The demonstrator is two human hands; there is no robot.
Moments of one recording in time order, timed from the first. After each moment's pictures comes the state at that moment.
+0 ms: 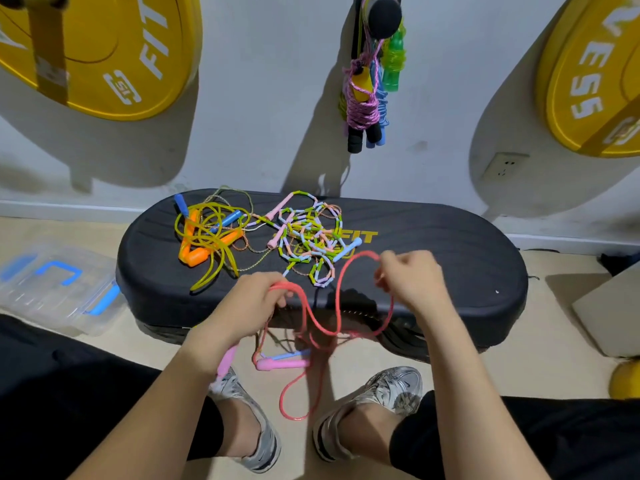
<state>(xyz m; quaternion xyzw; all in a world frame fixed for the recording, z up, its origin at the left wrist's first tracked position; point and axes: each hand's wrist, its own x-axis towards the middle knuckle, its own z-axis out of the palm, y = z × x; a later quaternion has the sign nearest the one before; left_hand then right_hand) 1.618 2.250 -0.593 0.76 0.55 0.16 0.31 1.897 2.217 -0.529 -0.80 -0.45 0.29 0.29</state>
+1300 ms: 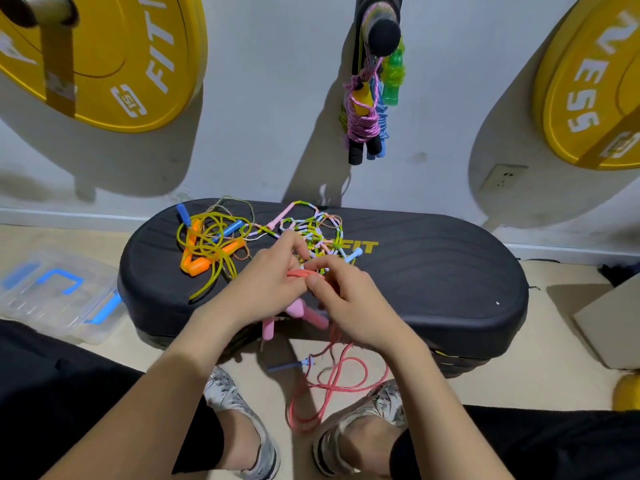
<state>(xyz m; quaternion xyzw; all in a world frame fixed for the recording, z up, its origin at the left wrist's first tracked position) 1.647 2.257 -0.519 0.78 0.46 0.23 0.35 1.834 2.206 -0.525 -0.55 -0.69 0.35 0.32</state>
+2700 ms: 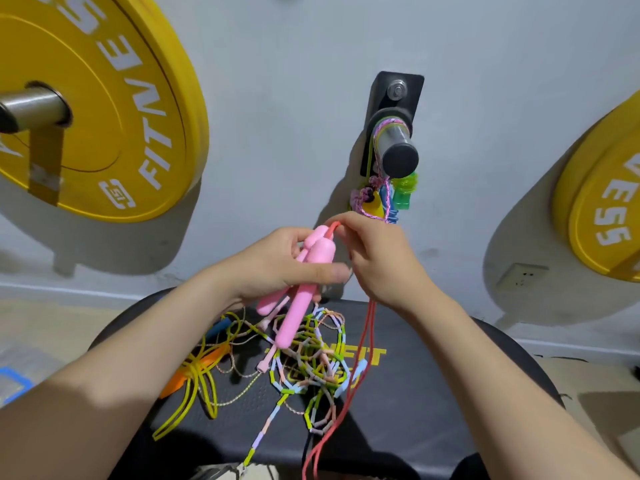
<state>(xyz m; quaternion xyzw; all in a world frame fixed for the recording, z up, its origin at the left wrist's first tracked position) 1.672 2.435 -0.408 0.65 0.35 0.28 0.62 1.869 2.416 -0.404 -0.52 -0.77 0.08 0.36</state>
